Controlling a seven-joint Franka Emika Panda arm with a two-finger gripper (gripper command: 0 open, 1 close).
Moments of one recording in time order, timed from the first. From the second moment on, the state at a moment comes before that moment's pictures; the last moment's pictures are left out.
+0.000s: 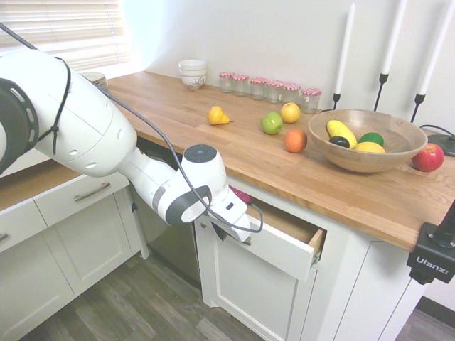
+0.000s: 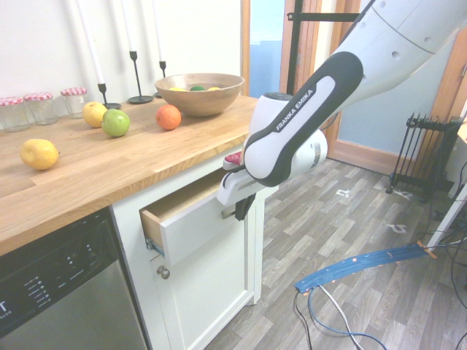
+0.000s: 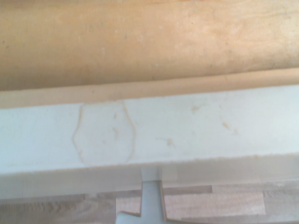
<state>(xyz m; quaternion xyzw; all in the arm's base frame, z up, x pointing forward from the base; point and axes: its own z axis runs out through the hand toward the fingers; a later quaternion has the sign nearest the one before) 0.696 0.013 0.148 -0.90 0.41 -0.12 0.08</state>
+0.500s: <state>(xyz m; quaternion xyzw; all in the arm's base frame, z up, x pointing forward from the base) 0.745 0.012 0.147 -0.89 0.44 -0.12 0.08</state>
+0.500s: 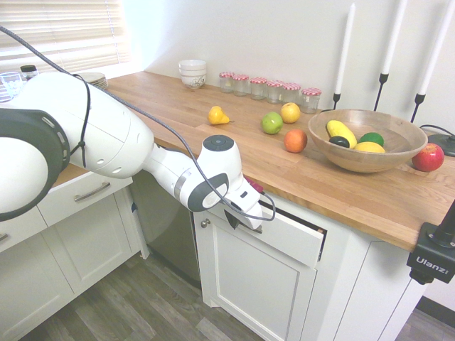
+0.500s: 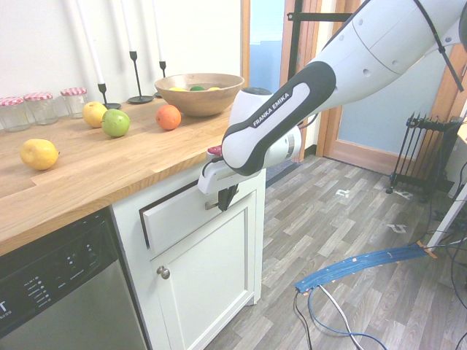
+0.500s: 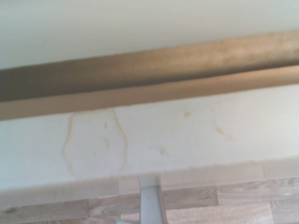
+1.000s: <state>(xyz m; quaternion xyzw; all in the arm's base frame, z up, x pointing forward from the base) 0.758 0.015 0.152 -0.89 0.44 -0.13 0.09</state>
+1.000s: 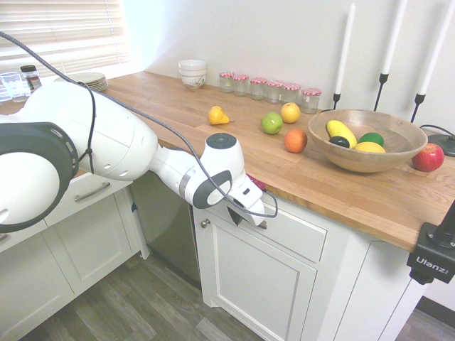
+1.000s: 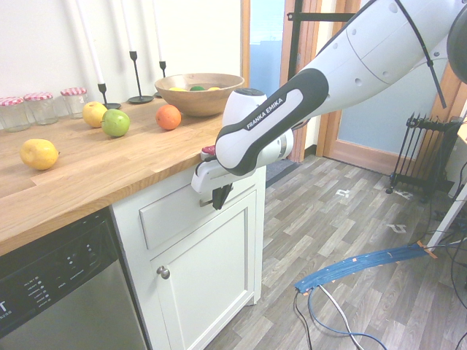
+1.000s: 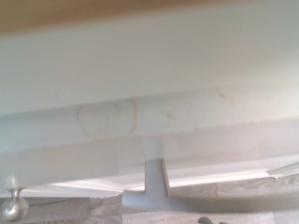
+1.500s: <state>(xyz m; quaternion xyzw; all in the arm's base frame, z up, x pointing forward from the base) 0.728 0.018 0.126 -0.90 0.43 -0.02 0.03</state>
